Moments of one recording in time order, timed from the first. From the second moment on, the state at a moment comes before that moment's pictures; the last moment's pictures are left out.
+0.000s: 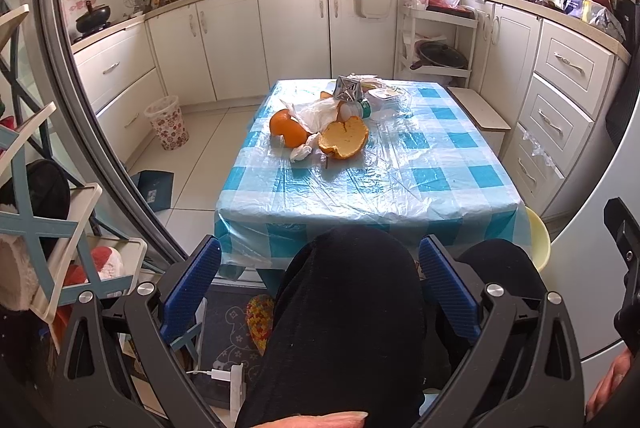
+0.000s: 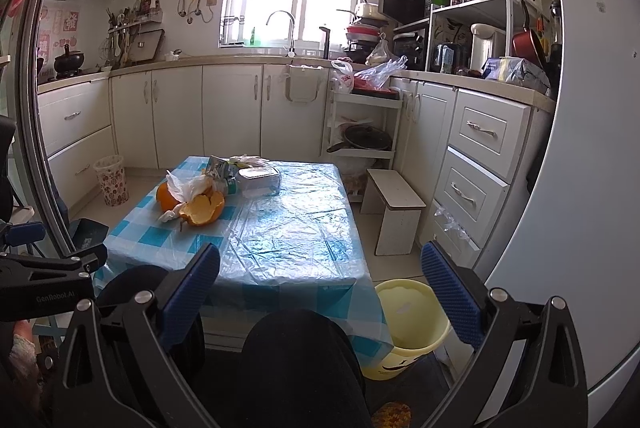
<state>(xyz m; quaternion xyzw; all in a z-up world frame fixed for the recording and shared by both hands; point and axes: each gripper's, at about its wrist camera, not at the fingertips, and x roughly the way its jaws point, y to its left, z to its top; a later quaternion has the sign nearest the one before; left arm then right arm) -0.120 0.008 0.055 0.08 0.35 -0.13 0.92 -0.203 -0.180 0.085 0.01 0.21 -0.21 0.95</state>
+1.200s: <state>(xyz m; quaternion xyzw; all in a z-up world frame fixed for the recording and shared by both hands) 0.004 0.007 0.044 0.06 0.36 -0.08 0.93 -0.019 -0.214 0.080 0.03 0.27 -0.10 0.96</state>
